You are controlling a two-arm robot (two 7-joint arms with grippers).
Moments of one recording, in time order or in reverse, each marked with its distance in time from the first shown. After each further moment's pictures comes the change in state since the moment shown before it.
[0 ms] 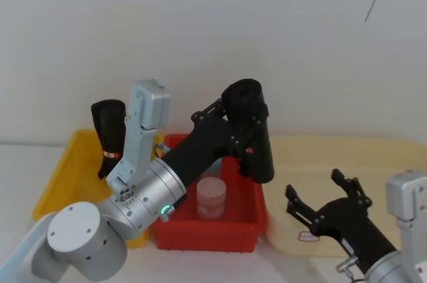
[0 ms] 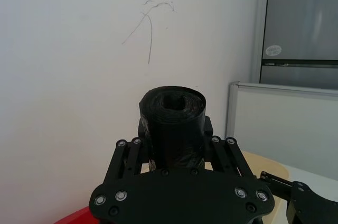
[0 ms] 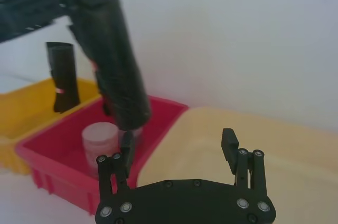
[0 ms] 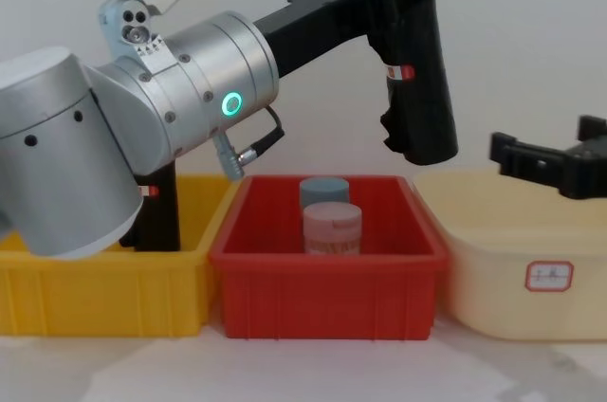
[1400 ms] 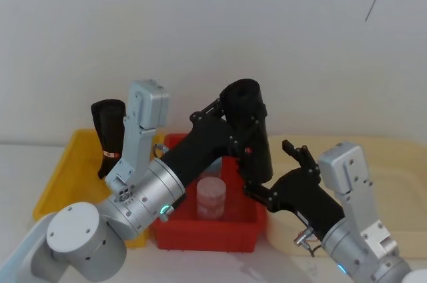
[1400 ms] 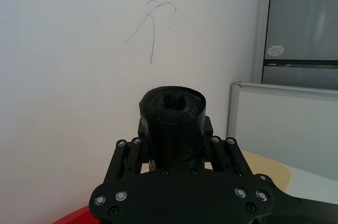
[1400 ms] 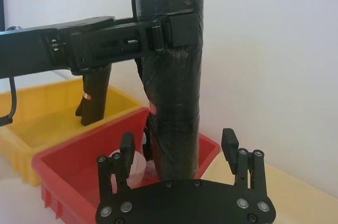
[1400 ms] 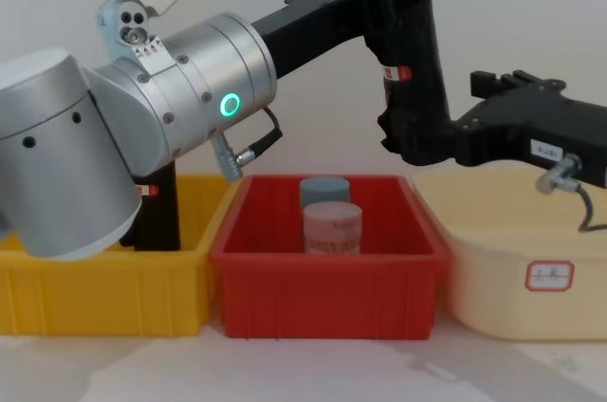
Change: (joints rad) left arm 0.002 0.001 -0.002 0.000 -0.002 0.000 0.005; right arm 0.183 -0.044 -0.105 0.110 -0.159 -0.013 0.088
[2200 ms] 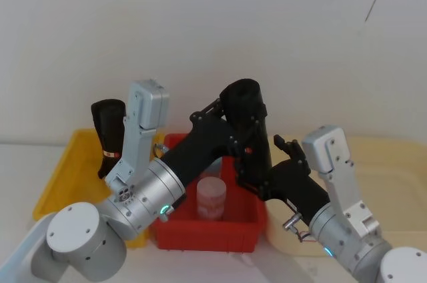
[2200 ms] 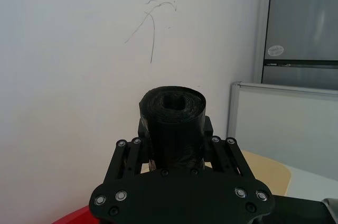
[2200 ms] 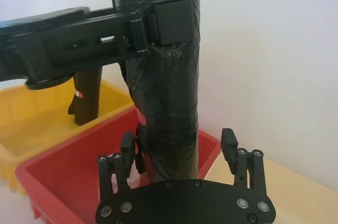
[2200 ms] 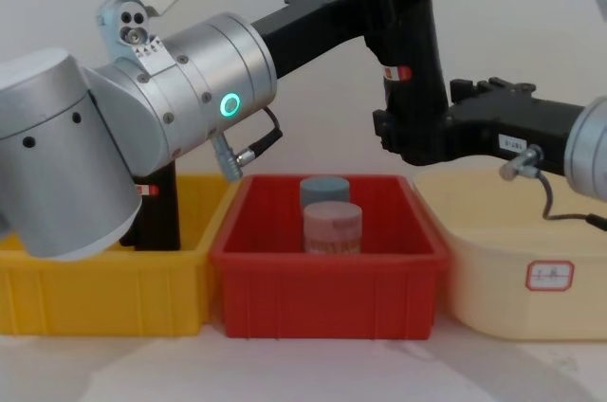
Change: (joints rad) left arm 0.000 0.000 0.000 0.000 0.000 0.000 0.000; right arm 0.071 -0.064 -0.001 0.069 -0.020 0.080 0.008
